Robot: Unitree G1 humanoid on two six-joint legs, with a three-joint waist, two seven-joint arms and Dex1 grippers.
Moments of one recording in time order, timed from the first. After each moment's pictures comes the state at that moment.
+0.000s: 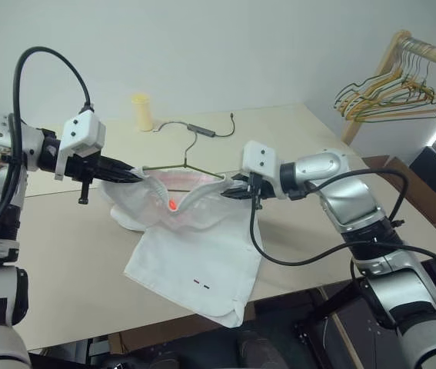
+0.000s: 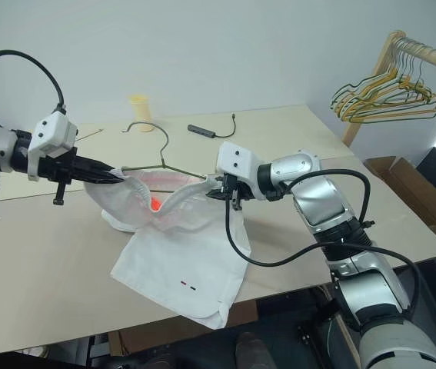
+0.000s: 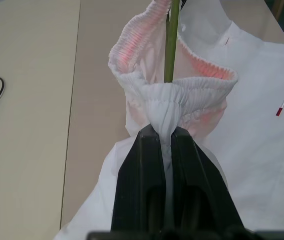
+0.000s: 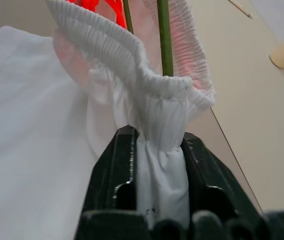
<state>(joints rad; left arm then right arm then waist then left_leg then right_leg) -0.88 0.95 -0.10 0.43 -0.24 0.15 -1.61 -0.86 -0.52 0.34 0.05 0.10 0.47 1.11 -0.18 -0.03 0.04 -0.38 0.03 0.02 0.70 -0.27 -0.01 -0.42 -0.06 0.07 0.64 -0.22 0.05</state>
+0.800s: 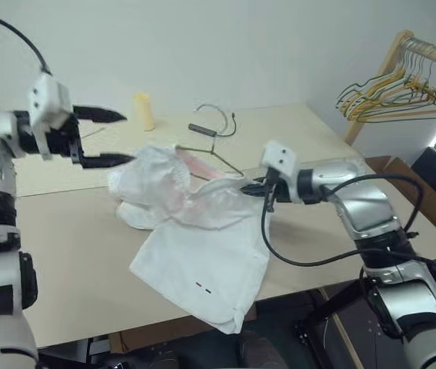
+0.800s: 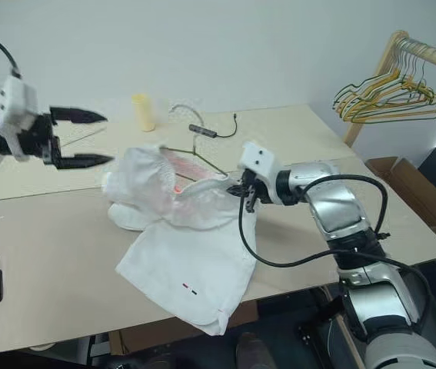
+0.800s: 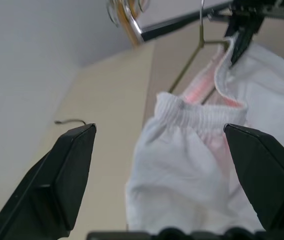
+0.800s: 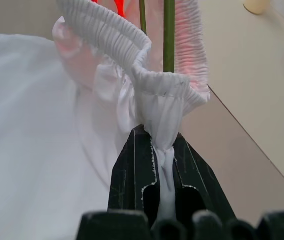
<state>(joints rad) -0.98 0.87 0.11 0.64 -0.34 0.01 -1.50 -0.75 -0.58 0.20 -0.02 0.16 0.69 0.99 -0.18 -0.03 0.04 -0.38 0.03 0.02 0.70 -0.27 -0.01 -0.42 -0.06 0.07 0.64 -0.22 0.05</state>
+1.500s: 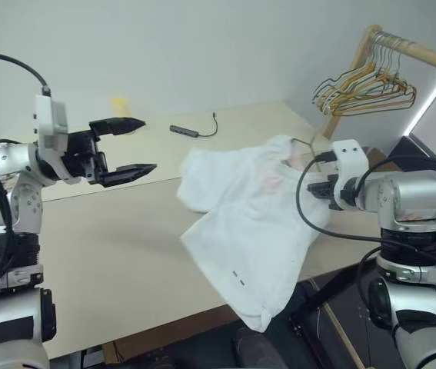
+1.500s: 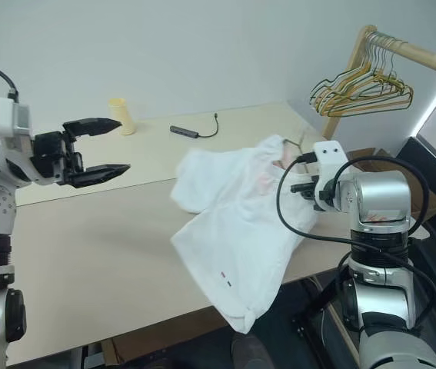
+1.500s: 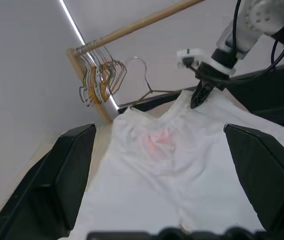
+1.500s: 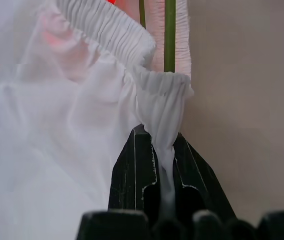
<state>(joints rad) -0.66 0.75 0.26 0.18 -0.61 0.18 -1.37 -0.80 -0.44 -0.23 -0.06 0.05 1.61 0.27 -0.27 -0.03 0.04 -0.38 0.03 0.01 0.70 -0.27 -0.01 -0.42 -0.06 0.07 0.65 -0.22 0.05</state>
